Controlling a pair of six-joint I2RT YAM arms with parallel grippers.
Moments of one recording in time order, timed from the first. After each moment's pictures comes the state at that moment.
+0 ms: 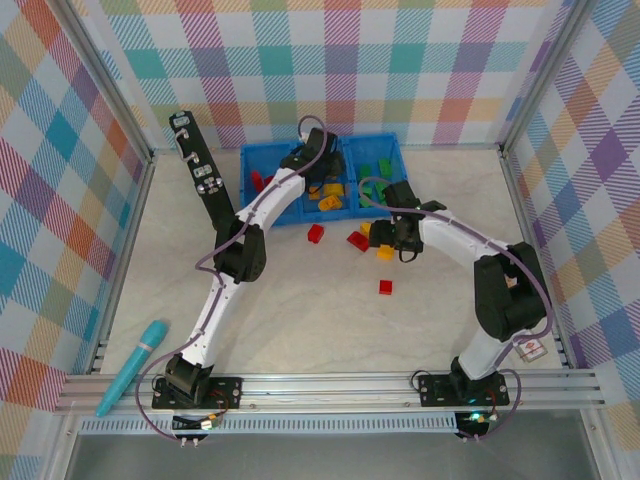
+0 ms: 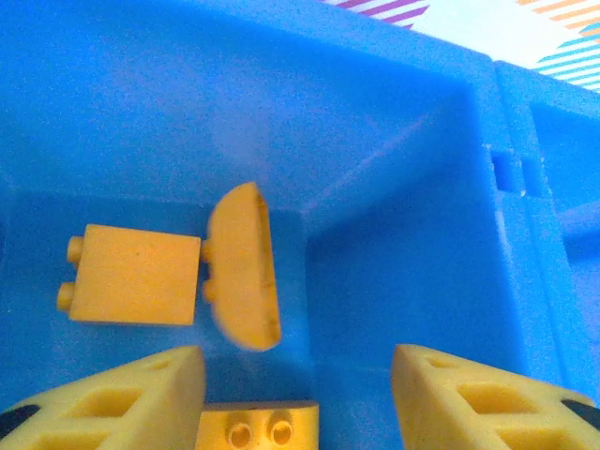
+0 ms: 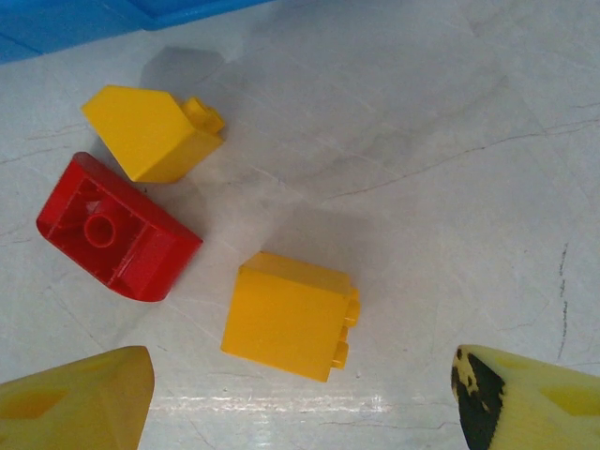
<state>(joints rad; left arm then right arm) -0.49 2.64 2.54 -0.59 -0.11 -0.65 0.41 1.70 1.17 -0.65 0.07 0.47</state>
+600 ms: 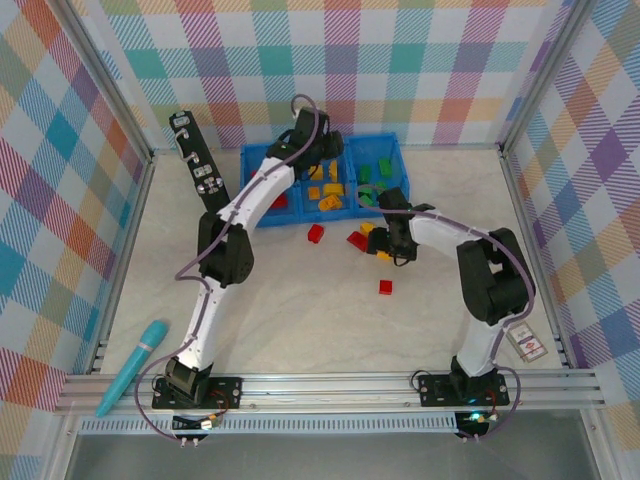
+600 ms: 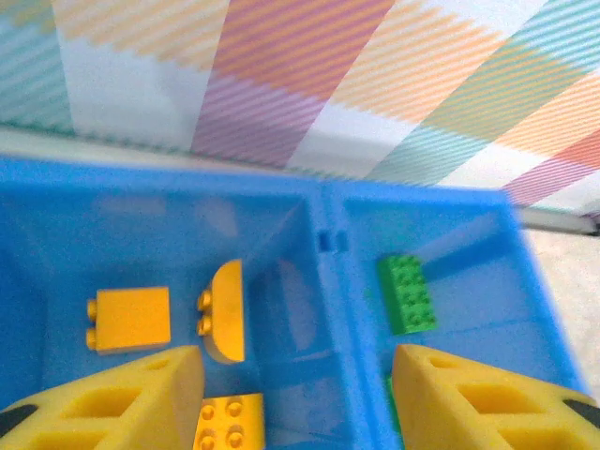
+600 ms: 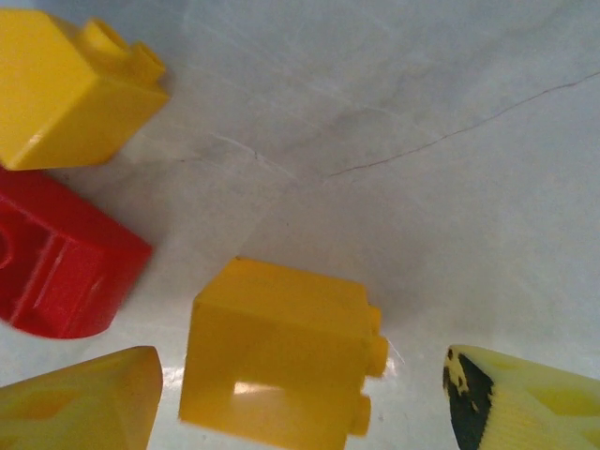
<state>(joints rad) -0.48 2.40 2.41 -0.55 -0.09 -0.55 0.41 1.83 1.17 -0.62 0.03 0.53</state>
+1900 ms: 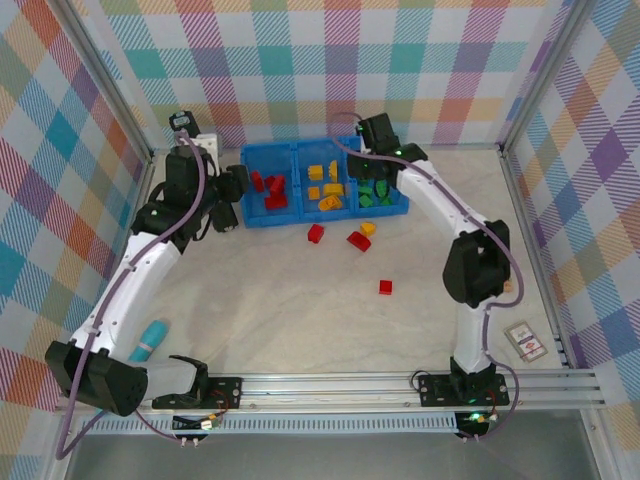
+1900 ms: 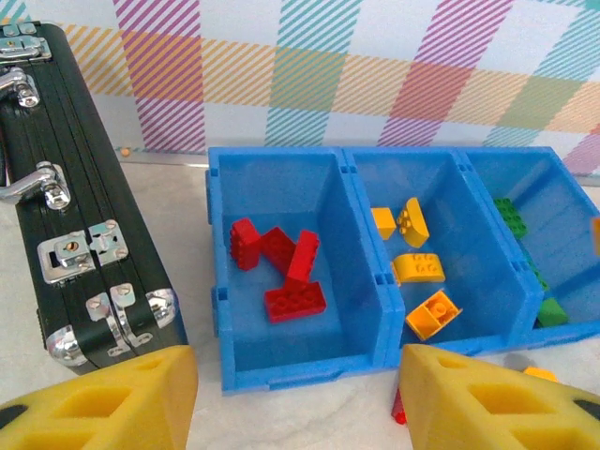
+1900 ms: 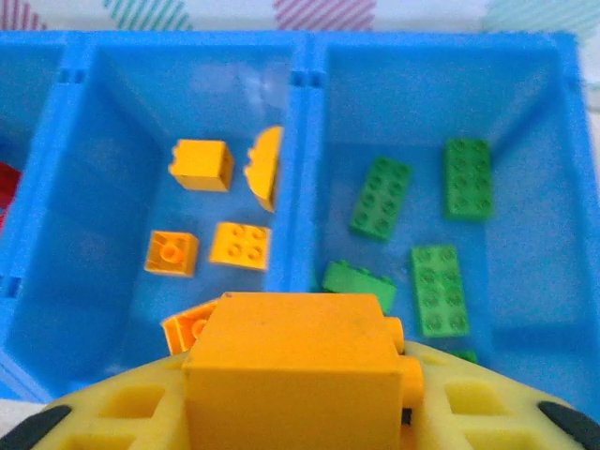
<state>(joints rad) -0.27 1.25 1.33 -0.55 -0.10 -0.23 0.47 2.02 1.94 -0.69 0.13 0.20</state>
